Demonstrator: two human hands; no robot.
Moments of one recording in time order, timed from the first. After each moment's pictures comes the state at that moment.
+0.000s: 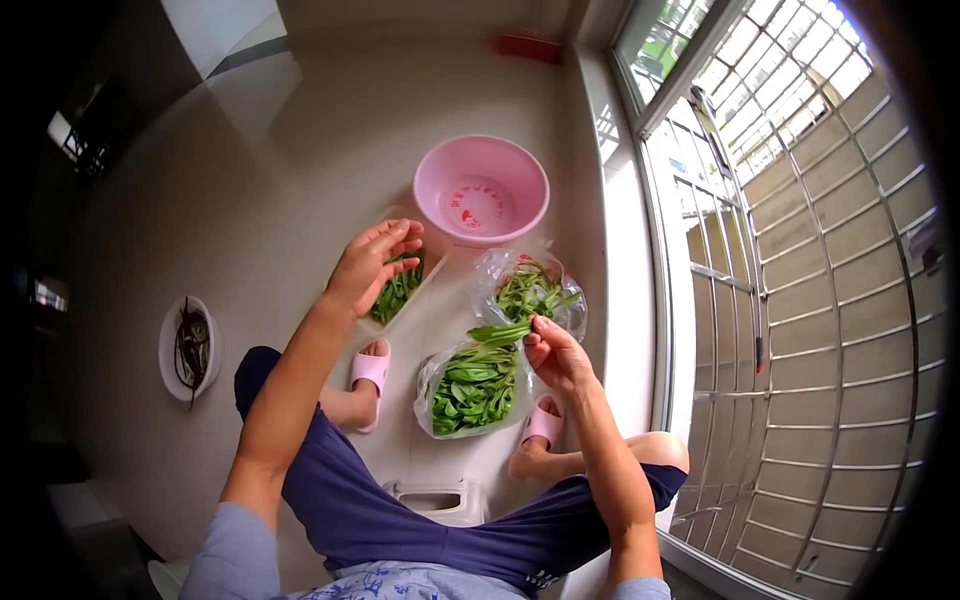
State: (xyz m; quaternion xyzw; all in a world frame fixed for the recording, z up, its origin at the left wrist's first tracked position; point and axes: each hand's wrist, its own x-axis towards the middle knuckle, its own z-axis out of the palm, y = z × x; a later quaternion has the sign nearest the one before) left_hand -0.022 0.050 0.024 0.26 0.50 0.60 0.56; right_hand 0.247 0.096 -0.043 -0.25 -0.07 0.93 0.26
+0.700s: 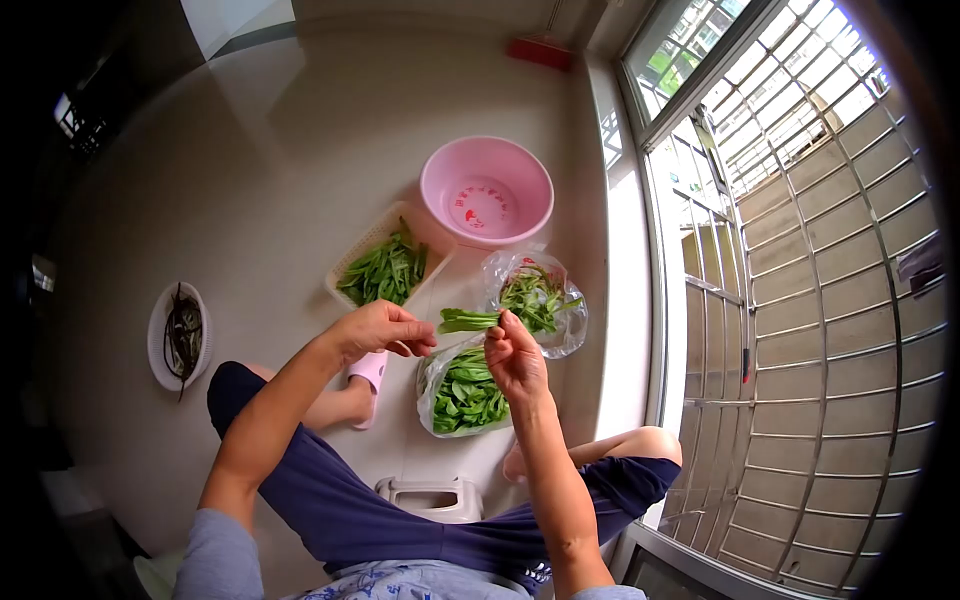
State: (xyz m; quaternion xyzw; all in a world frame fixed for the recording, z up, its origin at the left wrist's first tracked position) left_hand -0.029 -0.012 0.007 0.36 0.54 0.32 0.70; right_hand 0.178 0.055 -0.040 -0.22 0.01 0.91 0.36
